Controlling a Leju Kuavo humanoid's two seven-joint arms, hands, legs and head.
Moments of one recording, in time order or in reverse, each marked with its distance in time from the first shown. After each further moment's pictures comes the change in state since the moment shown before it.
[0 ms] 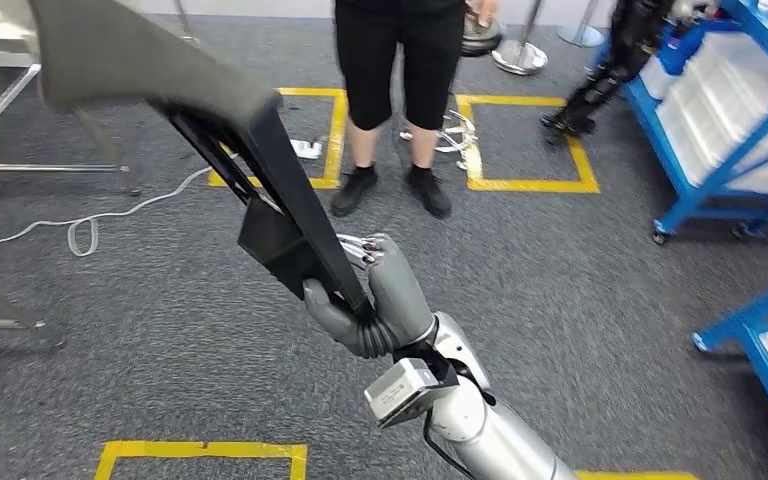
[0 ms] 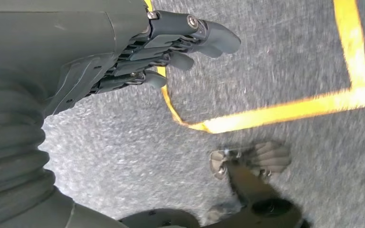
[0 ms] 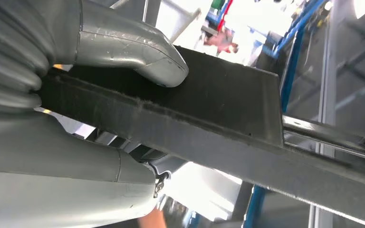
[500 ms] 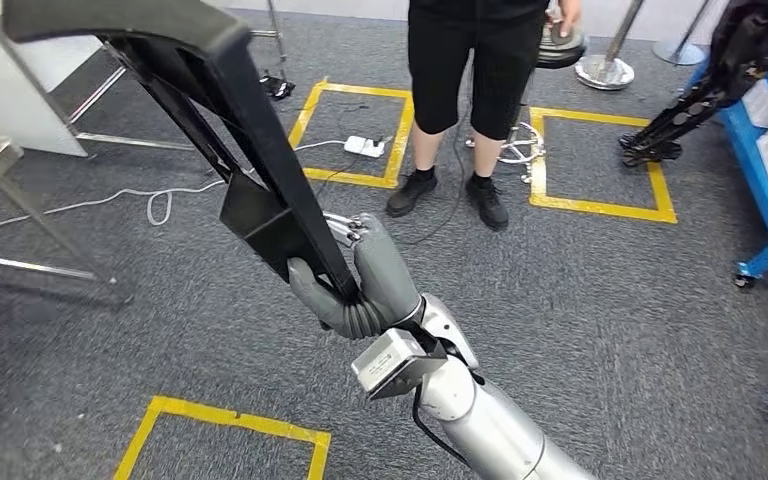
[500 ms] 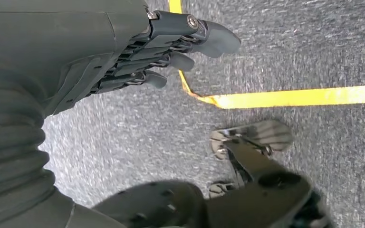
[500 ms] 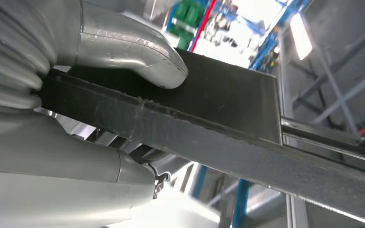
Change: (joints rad) left arm -0.005 0.001 0.012 0.000 0.005 -0.019 -0.001; right arm -0.063 0.036 0.001 0.046 -0.019 0.021 0.011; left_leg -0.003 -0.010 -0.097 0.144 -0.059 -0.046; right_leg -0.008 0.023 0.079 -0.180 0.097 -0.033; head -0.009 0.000
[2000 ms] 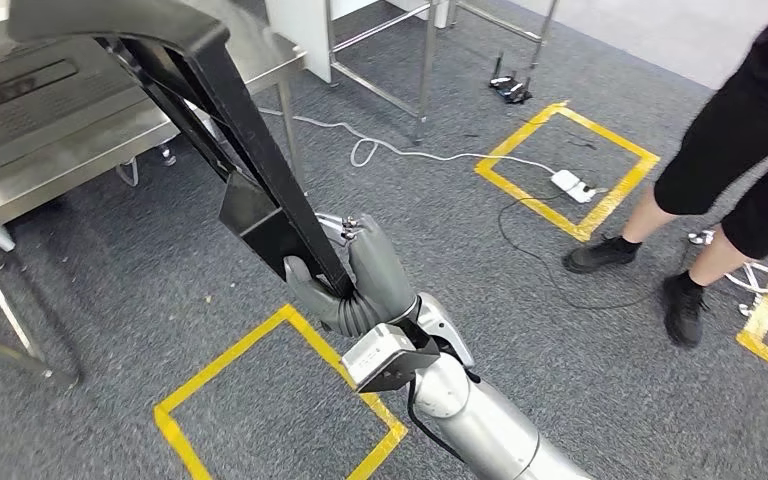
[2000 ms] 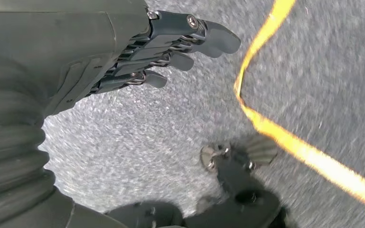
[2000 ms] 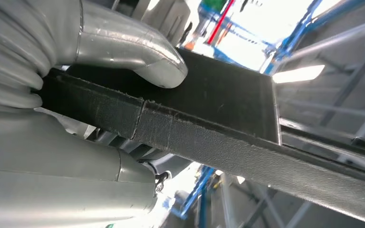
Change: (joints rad) left arm -0.013 -0.001 0.014 -0.002 -0.006 0.019 -0.023; right arm -0.002 0.007 -0.014 0.026 0.004 -0.001 0.002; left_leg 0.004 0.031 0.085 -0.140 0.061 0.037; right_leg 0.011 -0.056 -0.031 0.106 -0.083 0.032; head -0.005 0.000
